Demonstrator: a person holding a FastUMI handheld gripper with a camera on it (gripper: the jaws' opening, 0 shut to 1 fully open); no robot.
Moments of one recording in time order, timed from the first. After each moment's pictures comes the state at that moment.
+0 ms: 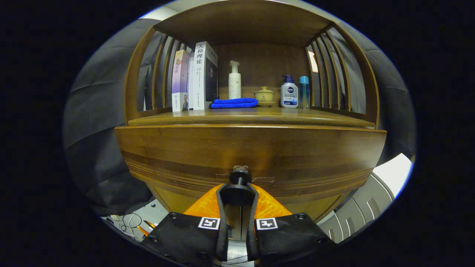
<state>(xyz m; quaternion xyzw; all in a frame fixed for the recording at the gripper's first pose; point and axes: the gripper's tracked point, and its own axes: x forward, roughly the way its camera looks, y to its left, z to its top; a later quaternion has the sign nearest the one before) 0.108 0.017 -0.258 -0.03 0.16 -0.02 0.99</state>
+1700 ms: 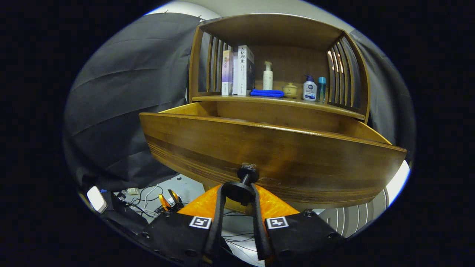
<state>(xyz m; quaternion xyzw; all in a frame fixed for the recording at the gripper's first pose) -0.049 0.043 -0.273 -0.07 0.21 0.11 0.97</state>
